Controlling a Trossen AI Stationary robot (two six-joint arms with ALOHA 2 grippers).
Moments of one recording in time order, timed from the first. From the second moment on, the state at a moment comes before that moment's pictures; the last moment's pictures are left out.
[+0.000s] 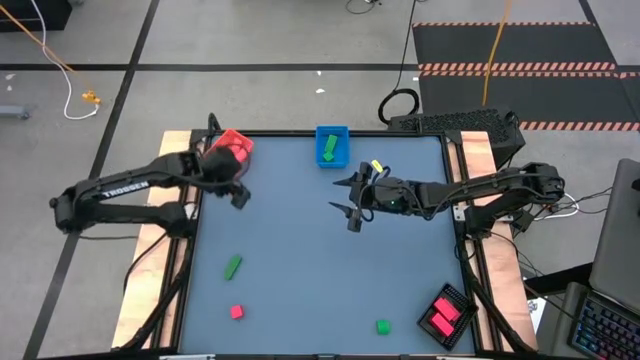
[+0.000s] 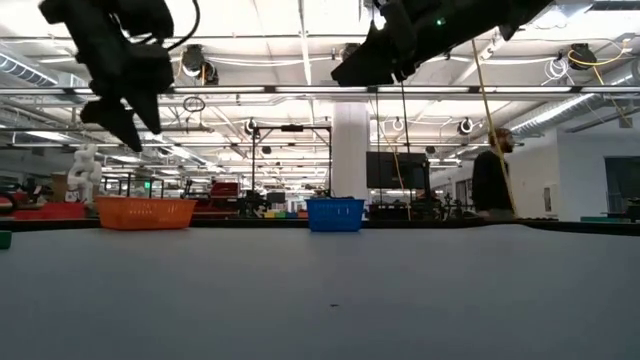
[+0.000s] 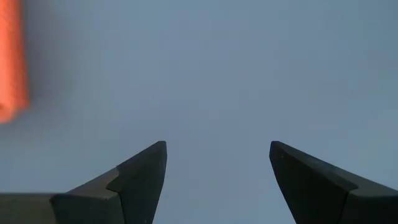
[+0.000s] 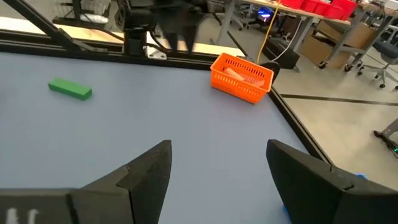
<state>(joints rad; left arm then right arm) 0.42 0.92 0.77 -0.91 0.09 -0.53 0.02 1.39 0.82 0.23 0.29 -0.12</state>
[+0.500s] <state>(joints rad) -0.17 1.07 0.77 -1.08 -0.03 -1.08 0.02 1.38 0.82 0.21 0.29 -0.09</state>
